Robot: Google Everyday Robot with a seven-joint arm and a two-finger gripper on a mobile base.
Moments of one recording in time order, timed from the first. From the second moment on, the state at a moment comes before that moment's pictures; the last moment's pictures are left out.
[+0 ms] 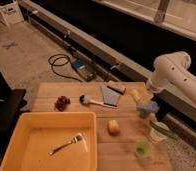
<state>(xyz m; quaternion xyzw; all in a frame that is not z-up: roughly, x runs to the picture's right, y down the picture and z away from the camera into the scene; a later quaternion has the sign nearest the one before) 0.285 0.036 0.757 -0.24 0.06 0.33 0.91</state>
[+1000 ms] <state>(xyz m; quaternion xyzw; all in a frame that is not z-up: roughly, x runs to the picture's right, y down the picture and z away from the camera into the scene) 0.282 0.007 0.765 -0.21 0.06 0.33 0.92</state>
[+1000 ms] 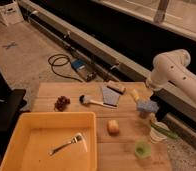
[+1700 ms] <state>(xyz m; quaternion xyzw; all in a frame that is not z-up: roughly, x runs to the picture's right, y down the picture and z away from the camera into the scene) 0.240 -0.052 0.813 -0.18 0.02 0.35 0.92</state>
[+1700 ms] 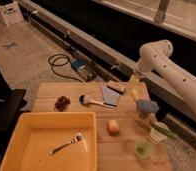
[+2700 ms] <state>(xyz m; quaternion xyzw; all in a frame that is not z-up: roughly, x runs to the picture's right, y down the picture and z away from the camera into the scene) 0.183 -0.035 0.900 -0.19 0.01 0.36 0.91</state>
